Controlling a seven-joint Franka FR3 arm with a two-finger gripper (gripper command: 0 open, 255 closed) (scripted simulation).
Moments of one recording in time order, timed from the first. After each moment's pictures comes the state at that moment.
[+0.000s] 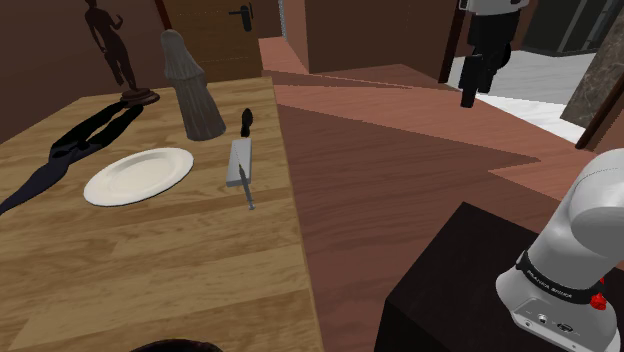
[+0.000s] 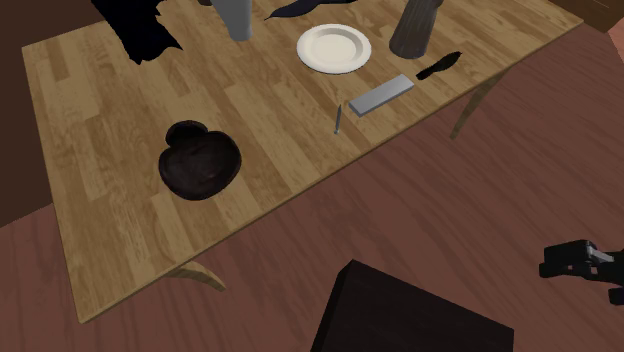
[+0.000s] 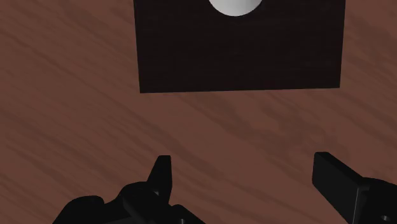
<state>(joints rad) -0.01 -0.84 -0.05 -2.37 -0.09 1.47 -0.04</state>
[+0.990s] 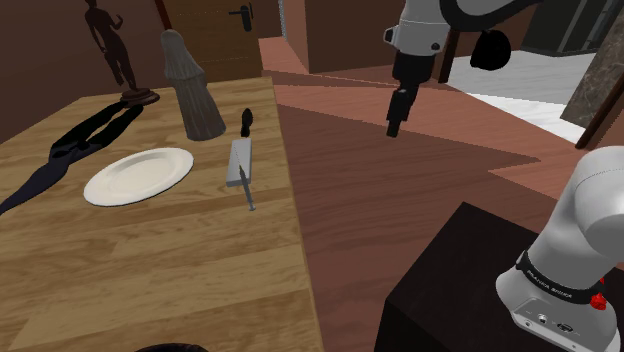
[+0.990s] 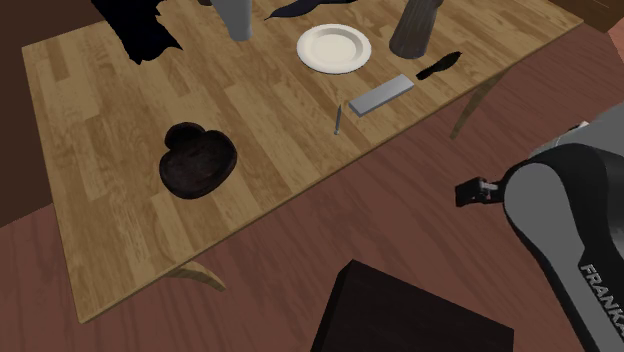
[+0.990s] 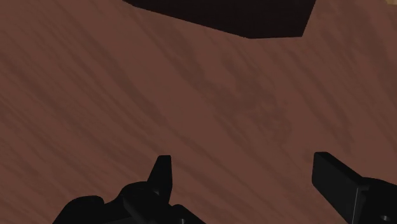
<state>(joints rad) 0.16 -0.62 0.03 -2.41 0.04 1.88 -0.11</state>
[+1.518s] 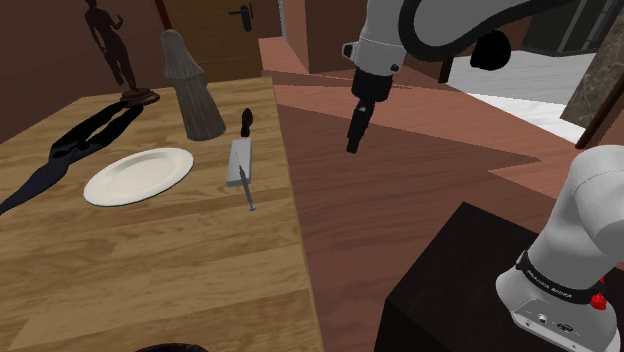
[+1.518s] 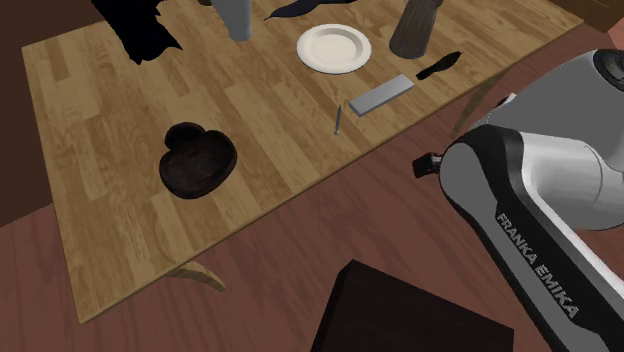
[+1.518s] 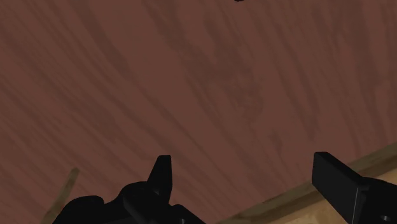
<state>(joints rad) 0.26 -0.45 0.08 -2.36 0.11 2.10 -0.18</state>
